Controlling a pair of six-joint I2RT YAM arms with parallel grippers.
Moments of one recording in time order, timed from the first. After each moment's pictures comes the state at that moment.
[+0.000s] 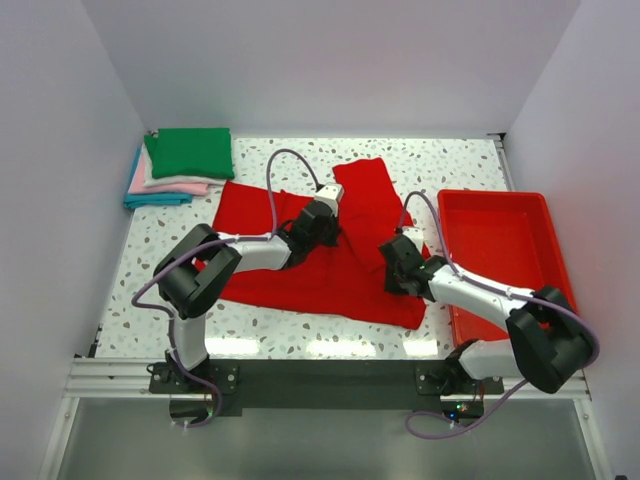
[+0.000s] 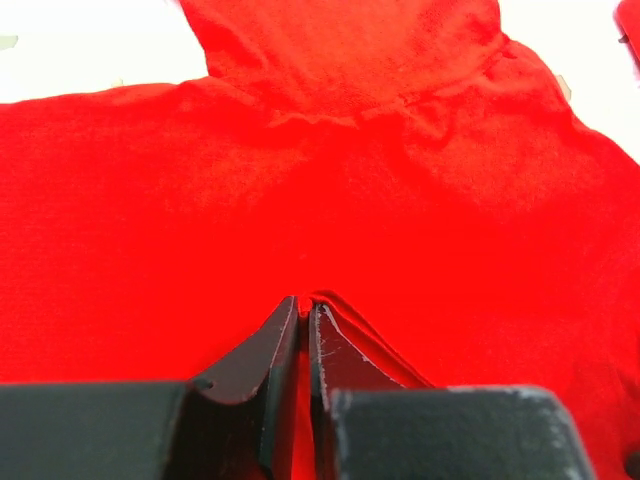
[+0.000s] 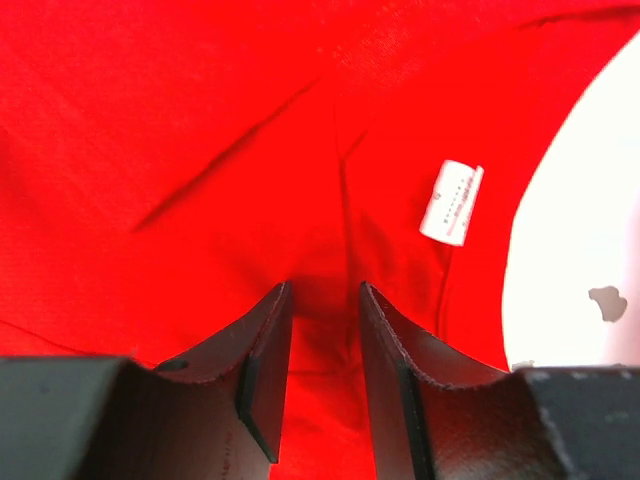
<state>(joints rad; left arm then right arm) -0.75 1.91 1.04 0.34 -0.17 -0.36 0.63 1.33 0.64 -0.41 0.35 0.66</state>
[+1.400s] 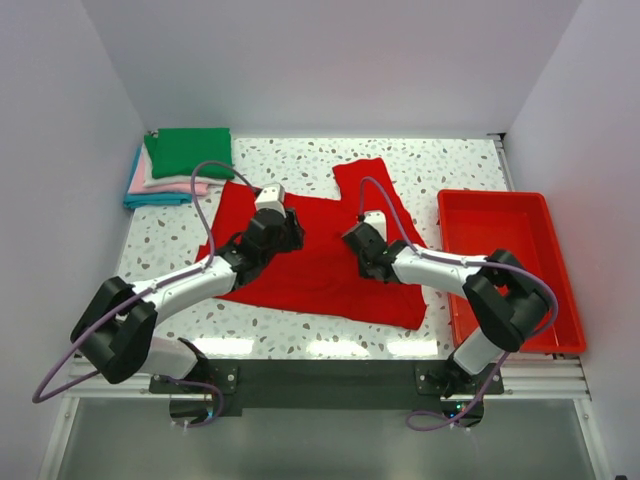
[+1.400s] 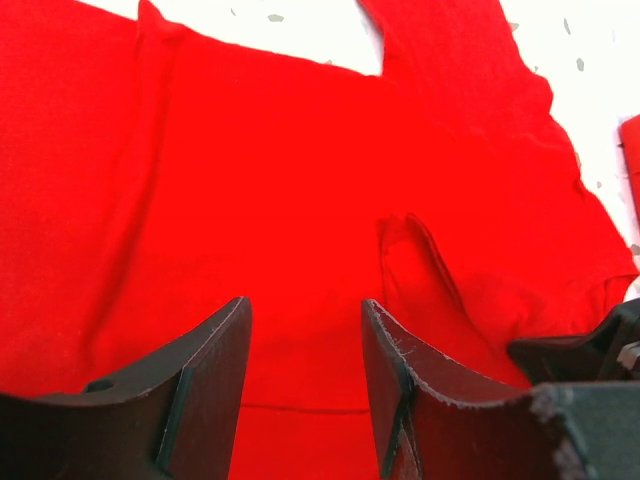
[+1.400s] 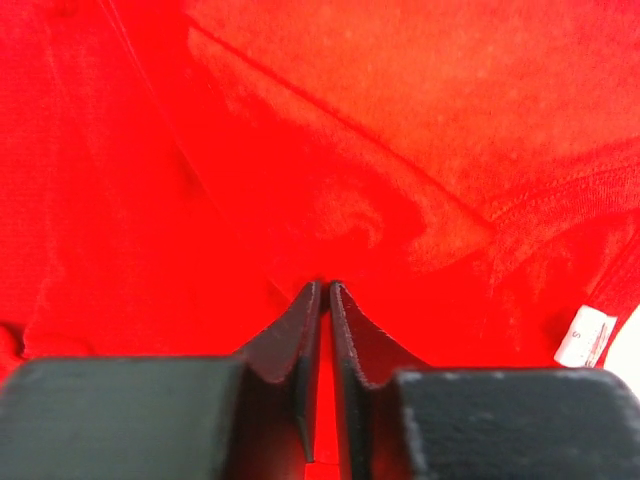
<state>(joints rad) -0.67 1.38 0.74 0.12 -0.31 -0.57 0.76 1.61 0.87 -0.33 0.46 0.57</state>
